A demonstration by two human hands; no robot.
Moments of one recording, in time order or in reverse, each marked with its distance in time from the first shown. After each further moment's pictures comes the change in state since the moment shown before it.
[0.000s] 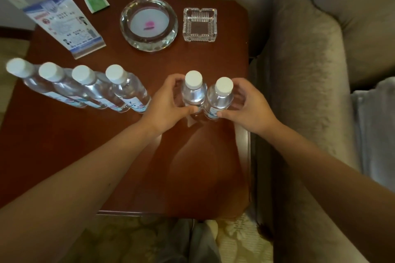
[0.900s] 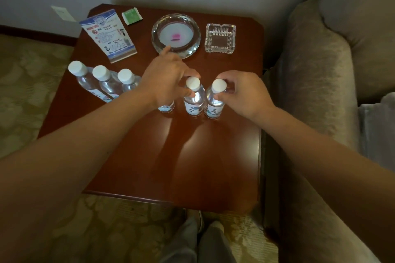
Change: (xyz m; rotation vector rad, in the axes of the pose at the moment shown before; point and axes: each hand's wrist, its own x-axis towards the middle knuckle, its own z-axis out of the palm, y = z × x) left_hand 0.003 0.068 -0.085 0.902 -0.019 0.408; right_hand 0.021 -0.084 0.017 -0.423 0.023 -0.181
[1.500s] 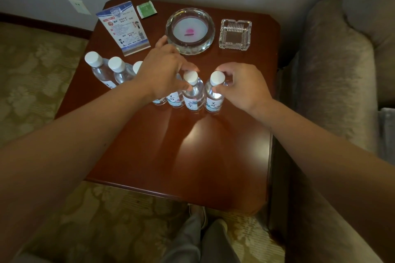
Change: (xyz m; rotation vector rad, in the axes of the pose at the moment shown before) left_hand -0.018 -0.021 -0.014 0.051 0.013 -0.093; right_hand 0.015 -0.027 0.017 0.010 0.001 -0.001
